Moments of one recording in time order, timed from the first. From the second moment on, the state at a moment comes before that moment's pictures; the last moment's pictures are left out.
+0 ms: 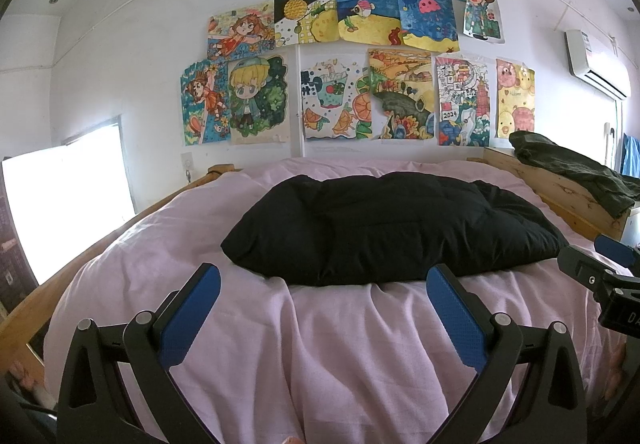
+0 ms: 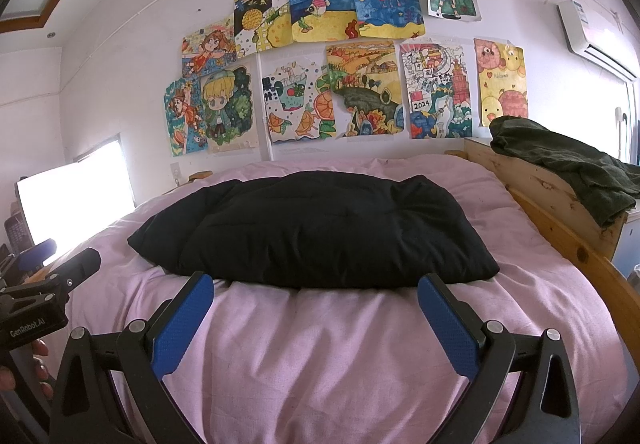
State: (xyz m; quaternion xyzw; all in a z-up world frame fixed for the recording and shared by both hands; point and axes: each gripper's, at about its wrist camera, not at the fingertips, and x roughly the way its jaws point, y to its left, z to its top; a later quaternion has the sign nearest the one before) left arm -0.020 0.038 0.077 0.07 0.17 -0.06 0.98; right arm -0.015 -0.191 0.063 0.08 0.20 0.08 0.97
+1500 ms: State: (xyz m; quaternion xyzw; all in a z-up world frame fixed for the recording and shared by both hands) left arm -0.022 0.042 0.081 0.04 0.21 -0.03 0.98; right arm -0.015 -0.190 0.064 0.08 0.20 0.08 0.97
